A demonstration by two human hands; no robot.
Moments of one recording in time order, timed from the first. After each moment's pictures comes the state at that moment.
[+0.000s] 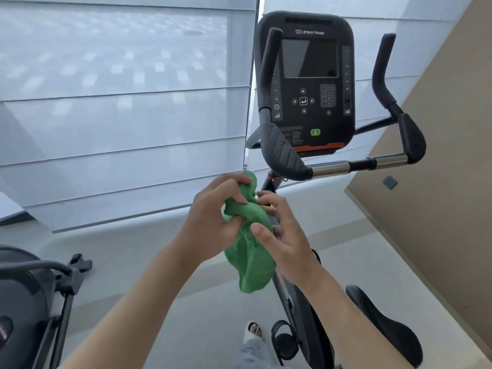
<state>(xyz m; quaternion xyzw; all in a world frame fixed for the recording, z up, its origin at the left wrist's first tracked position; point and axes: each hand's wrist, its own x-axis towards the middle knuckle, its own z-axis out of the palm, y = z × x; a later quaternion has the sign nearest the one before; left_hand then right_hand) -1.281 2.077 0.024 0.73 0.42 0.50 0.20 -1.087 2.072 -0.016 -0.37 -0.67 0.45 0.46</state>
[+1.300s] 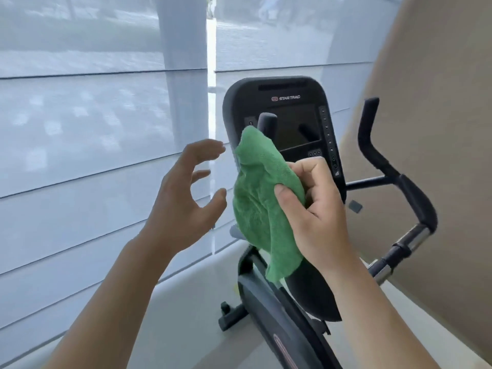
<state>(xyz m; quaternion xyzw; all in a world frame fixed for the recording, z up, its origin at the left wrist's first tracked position) -1.369 2.428 0.118 0.77 0.30 0.51 0.23 -1.151 2.353 0.132 -0.46 -0.64 0.20 0.59</state>
